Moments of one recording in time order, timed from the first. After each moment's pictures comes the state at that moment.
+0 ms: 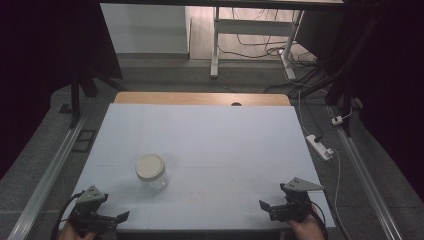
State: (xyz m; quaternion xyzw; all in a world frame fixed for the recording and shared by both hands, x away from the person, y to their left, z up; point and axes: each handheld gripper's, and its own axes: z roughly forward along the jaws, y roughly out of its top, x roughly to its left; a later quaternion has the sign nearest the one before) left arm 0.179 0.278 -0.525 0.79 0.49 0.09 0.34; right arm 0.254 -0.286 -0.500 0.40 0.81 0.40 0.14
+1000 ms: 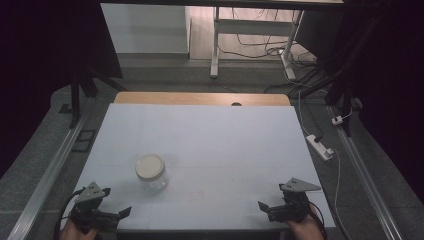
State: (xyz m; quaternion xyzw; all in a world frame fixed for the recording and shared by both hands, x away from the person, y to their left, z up) left arm 0.185 0.274 -0.516 0.79 0.47 0.12 0.38; right arm 0.253 -0.282 -0.501 0.39 0.82 0.38 0.15
